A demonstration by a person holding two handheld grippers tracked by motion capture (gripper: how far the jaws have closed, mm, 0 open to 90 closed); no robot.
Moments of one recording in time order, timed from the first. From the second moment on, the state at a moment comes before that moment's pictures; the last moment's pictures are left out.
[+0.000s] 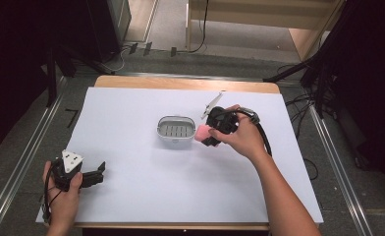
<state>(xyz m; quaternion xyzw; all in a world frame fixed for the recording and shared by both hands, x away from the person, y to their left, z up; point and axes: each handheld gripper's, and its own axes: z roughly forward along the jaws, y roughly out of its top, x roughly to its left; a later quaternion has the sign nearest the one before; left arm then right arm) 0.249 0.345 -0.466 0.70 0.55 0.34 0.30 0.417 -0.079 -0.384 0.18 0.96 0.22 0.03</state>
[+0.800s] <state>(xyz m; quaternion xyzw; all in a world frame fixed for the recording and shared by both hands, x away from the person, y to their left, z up) 0.249 0.345 -0.466 0.70 0.55 0.34 0.30 0.424 -0.045 -0.370 0.15 0.96 0.23 0.03</state>
